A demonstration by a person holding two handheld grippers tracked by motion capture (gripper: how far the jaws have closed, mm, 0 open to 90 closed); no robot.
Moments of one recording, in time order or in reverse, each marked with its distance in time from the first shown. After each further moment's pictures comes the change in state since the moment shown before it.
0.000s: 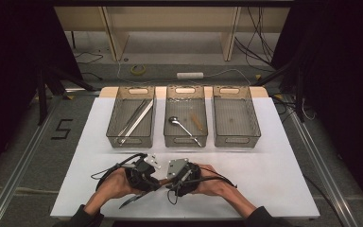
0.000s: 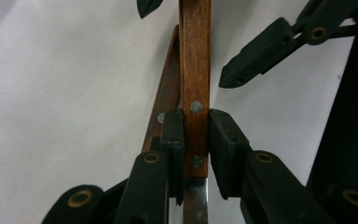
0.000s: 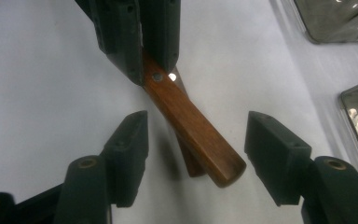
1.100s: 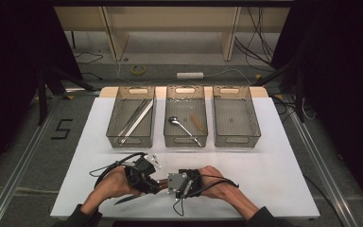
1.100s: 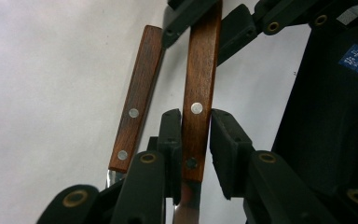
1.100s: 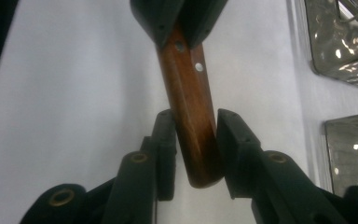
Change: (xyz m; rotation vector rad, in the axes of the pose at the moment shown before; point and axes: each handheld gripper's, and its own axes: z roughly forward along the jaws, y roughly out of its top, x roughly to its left) left arm -0.007 0.007 -0.014 0.041 -0.066 -0.007; right arm 0.019 -0.001 -0.012 0.036 -0.045 -0.284
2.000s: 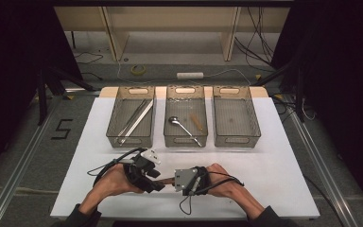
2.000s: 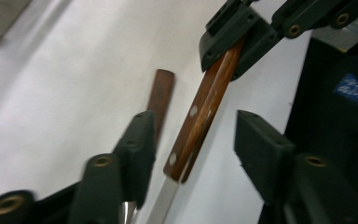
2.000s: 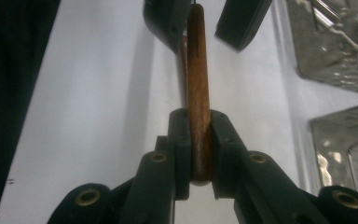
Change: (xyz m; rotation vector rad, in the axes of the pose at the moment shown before) left arm -0.001 0.006 -0.020 -0.147 0.053 0.020; right arm -0.007 -0.006 -0.026 -0.051 0.020 0.054
